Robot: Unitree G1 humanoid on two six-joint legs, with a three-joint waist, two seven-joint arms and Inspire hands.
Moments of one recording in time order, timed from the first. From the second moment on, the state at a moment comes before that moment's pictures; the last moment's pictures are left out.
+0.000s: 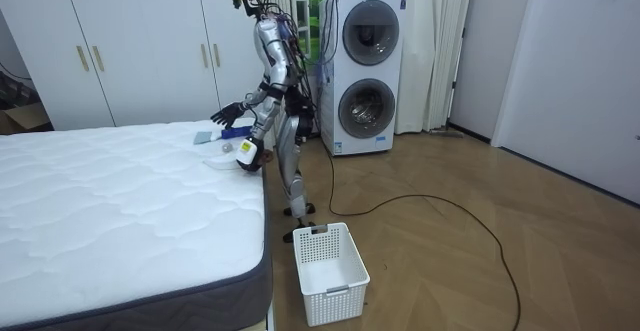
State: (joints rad) left arm -0.09 0.42 -0.27 0.86 0.28 -0.11 0.06; right arm -0.17 -0.37 0.31 0.70 0.12 -0.28 -0.61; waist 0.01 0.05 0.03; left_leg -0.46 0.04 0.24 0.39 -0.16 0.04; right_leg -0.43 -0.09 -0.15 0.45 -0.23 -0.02
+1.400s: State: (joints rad) left arm -0.09 0.42 -0.32 0.86 0.28 -0.07 0.05; right arm -0.19 -0.40 0.32 1.05 -0.01 -0.20 -0.50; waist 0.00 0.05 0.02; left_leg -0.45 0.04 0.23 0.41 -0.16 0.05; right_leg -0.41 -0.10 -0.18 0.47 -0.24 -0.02
